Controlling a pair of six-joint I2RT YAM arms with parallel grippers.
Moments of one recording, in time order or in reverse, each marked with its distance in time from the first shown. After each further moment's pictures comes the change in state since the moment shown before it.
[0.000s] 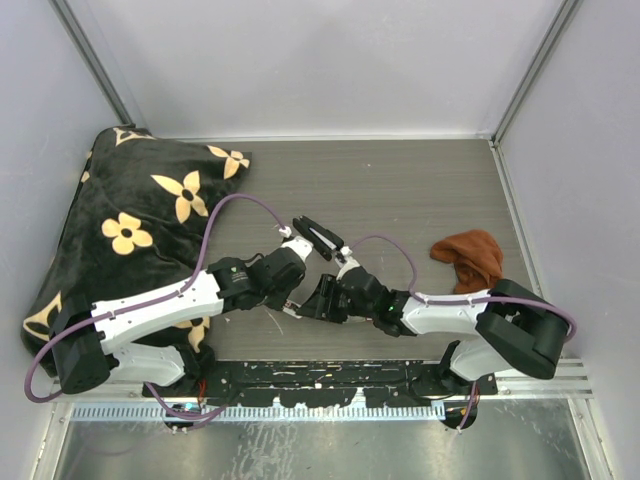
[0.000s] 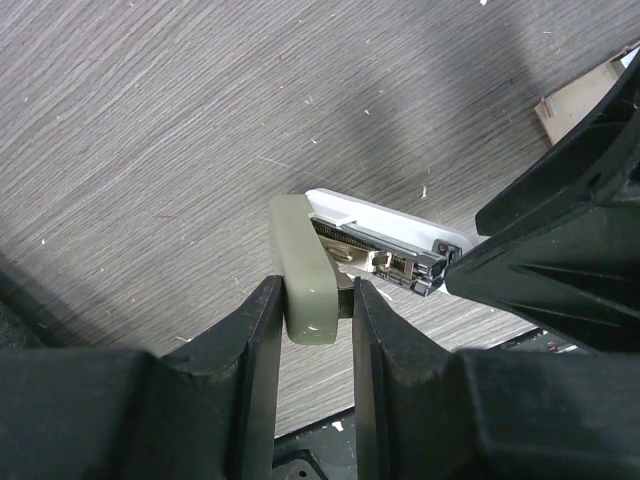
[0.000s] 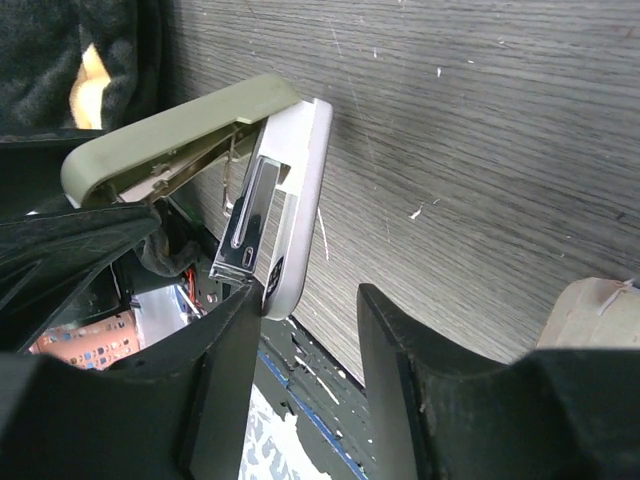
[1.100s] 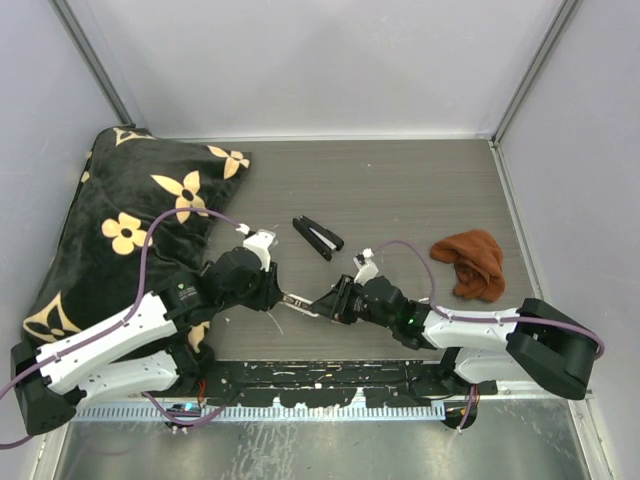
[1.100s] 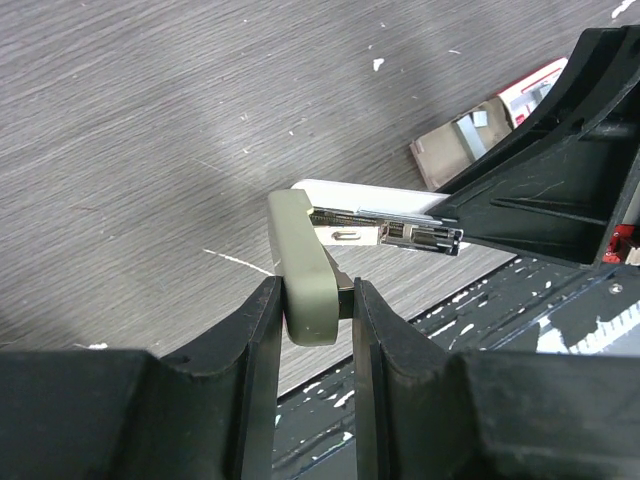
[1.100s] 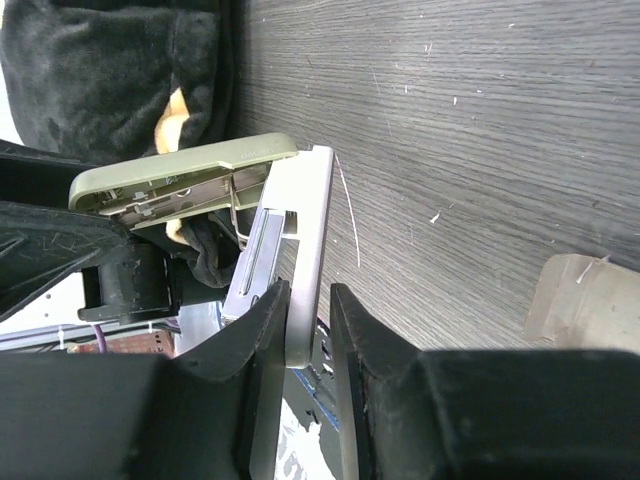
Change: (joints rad) left arm 0.087 -0.328 -0.145 0.096 0.164 -0.158; right arm 0.002 -0.164 -0.146 0.137 0.089 0.055
